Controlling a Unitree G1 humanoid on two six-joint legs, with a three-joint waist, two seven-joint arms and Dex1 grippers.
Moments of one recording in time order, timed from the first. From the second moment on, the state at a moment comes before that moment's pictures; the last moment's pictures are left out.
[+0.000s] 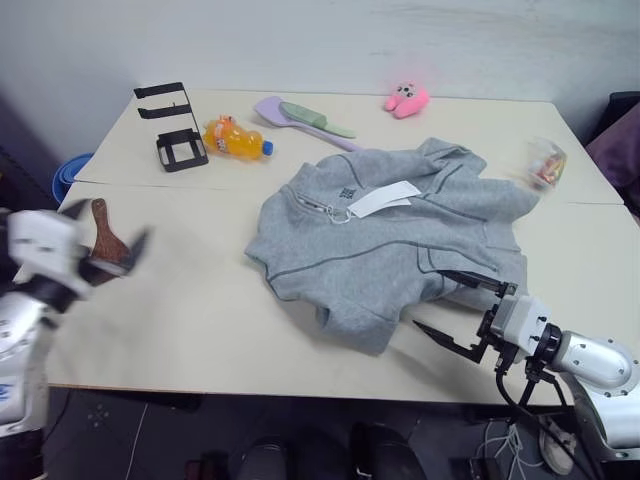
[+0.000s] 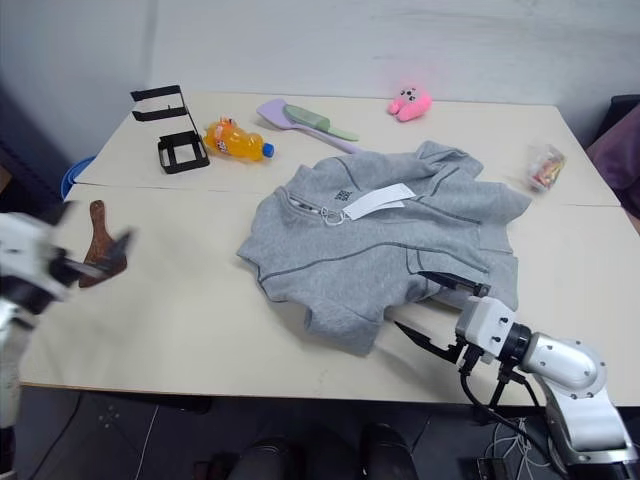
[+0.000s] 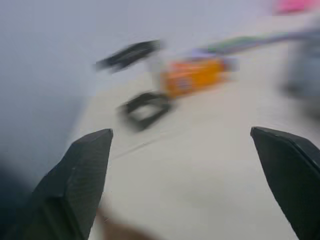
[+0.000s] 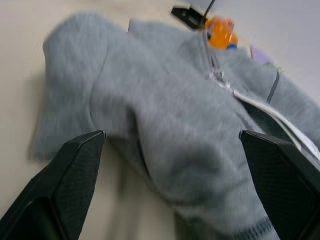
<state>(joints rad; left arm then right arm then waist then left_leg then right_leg) -0.08 0.78 0.29 -0.15 -0.30 0.02 -0.59 0.06 -0.74 -0.15 -0.19 0.26 -0.25 0.92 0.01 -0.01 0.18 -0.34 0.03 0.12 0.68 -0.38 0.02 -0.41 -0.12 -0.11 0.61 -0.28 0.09</state>
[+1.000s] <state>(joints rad) -0.41 0.58 -0.17 0.27 -0.06 -0.23 -0.91 0.01 -0.79 -0.17 0.13 0.12 -0.37 0.90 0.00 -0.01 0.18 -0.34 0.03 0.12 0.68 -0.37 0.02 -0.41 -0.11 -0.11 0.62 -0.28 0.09</state>
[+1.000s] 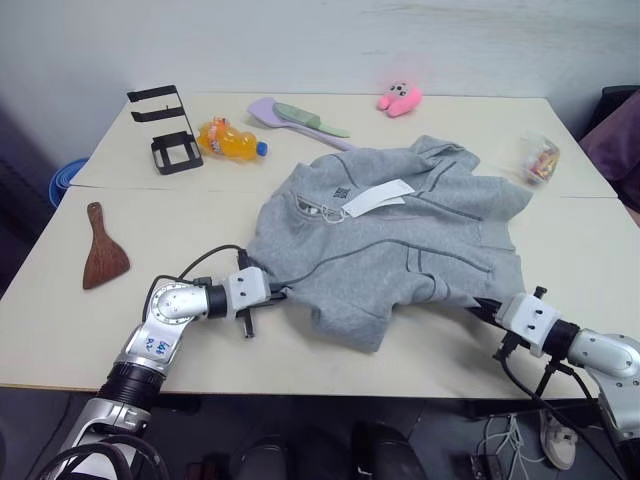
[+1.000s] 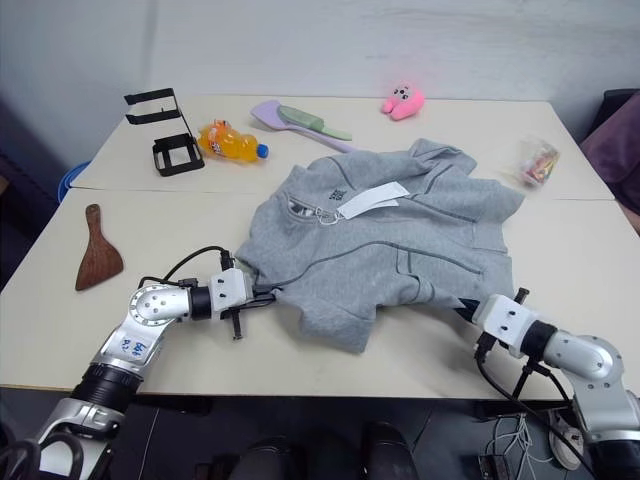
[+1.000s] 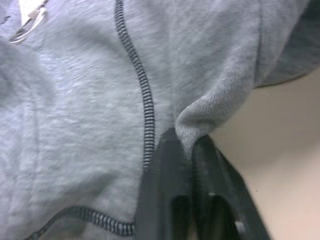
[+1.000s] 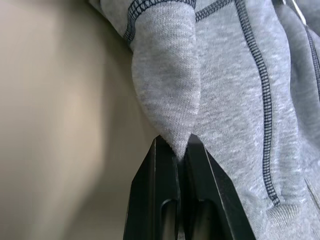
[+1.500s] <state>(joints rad) 0.13 0.93 0.11 -0.13 -0.39 -0.02 -1.17 0.55 -0.93 -0.31 -0.16 0.40 -0.48 1.23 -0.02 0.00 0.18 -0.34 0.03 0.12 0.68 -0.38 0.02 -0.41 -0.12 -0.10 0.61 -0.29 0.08</state>
